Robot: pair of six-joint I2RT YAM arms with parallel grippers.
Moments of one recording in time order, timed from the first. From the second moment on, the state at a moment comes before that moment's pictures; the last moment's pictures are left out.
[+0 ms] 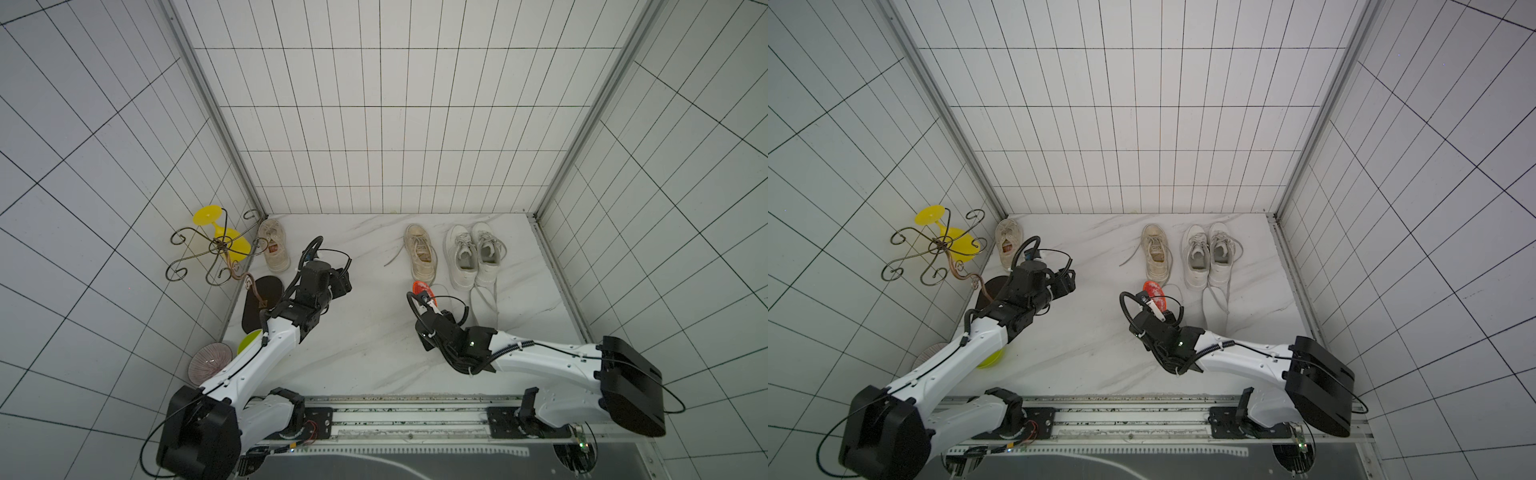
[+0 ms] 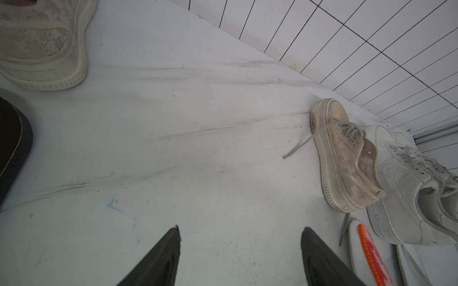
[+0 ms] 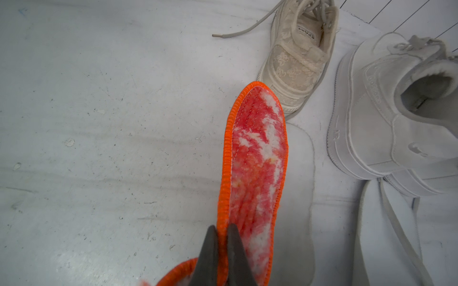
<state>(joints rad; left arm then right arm) -0.32 1.12 0.72 -0.20 -0.12 -0.62 1.11 1.37 0.73 -0.24 0.57 0.34</state>
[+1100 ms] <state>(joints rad) -0.31 1.37 0.98 -0.32 -0.20 -0.54 0.92 1.19 0.74 -0.13 0.22 0.37</state>
